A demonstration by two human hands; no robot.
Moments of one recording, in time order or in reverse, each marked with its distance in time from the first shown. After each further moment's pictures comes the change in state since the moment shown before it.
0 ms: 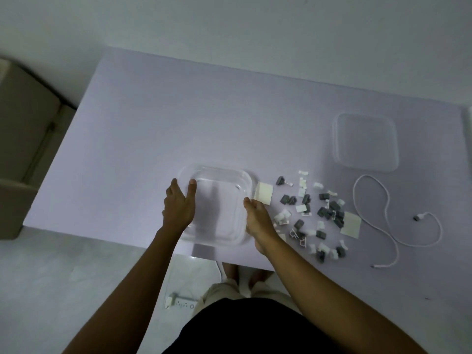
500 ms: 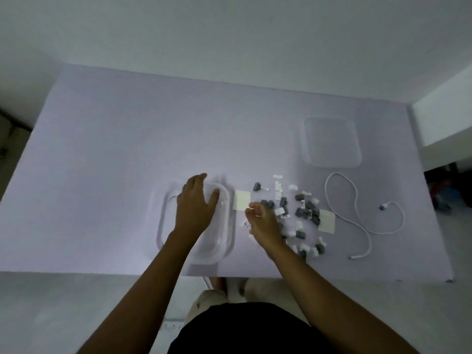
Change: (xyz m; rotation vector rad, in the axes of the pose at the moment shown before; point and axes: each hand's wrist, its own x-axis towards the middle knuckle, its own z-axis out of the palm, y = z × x) left_hand -0.016 0.069 0.041 0.149 0.035 0.596; right_hand 0.003 0.006 -0.055 -0.113 0.186 -0.209
